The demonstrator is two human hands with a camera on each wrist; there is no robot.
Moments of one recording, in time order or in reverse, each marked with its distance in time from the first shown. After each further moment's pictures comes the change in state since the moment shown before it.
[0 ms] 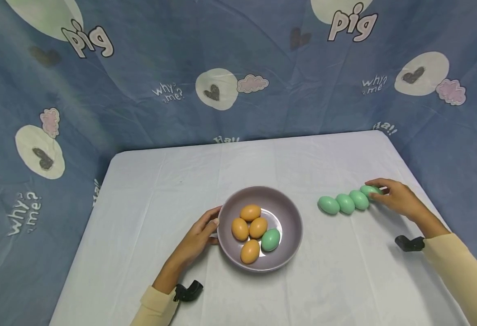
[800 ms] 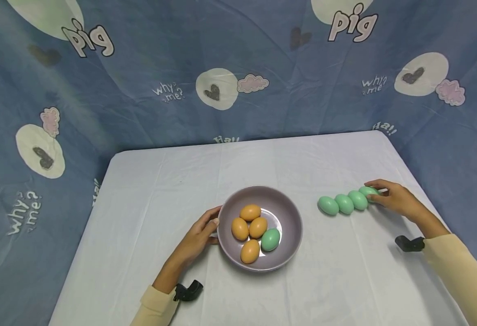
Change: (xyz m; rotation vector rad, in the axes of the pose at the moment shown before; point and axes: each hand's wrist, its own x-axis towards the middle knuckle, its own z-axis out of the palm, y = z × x) left_hand -0.001 0.000 0.000 -0.010 0.006 -0.005; right_hand -0.003 -0.002 0.000 0.023 -0.064 0.018
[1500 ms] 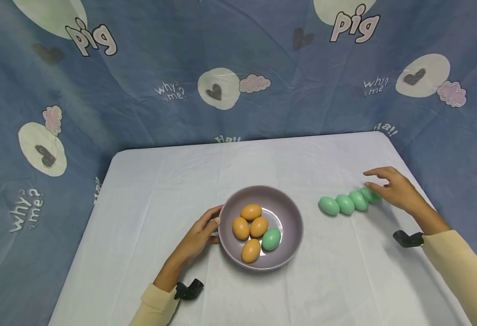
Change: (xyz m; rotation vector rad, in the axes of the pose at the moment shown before) left_hand 0.008 -0.020 -0.007 0.014 0.004 0.018; right_hand 0.006 -0.031 -0.011 -0.023 0.178 -0.124
